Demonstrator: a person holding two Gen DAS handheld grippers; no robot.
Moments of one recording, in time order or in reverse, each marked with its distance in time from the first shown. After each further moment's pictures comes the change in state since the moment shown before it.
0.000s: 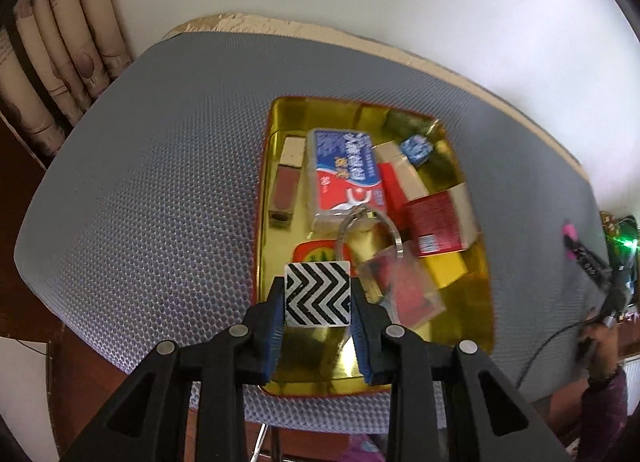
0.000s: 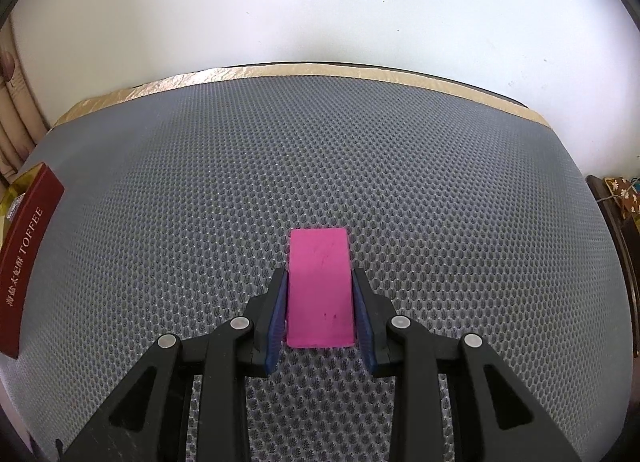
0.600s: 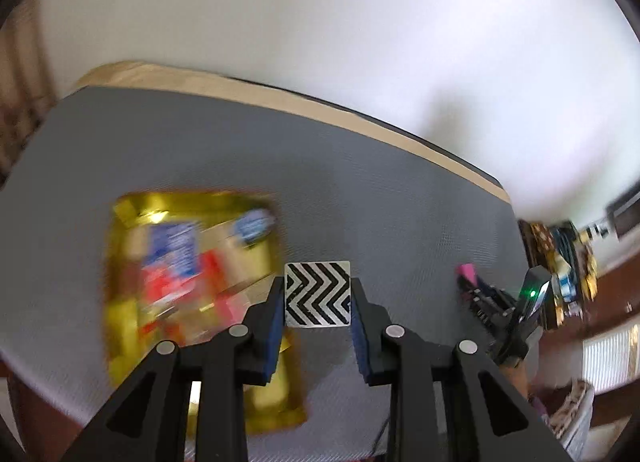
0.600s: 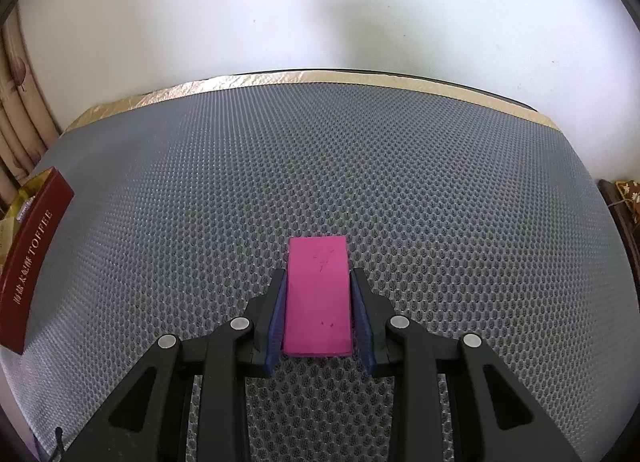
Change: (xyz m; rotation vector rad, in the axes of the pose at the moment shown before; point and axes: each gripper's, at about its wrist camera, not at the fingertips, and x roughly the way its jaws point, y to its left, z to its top) left arm -0.044 -0.100 0.061 0.038 -0.059 -0.240; right arm 0.003 -0.023 0.001 -0.013 -0.027 0.048
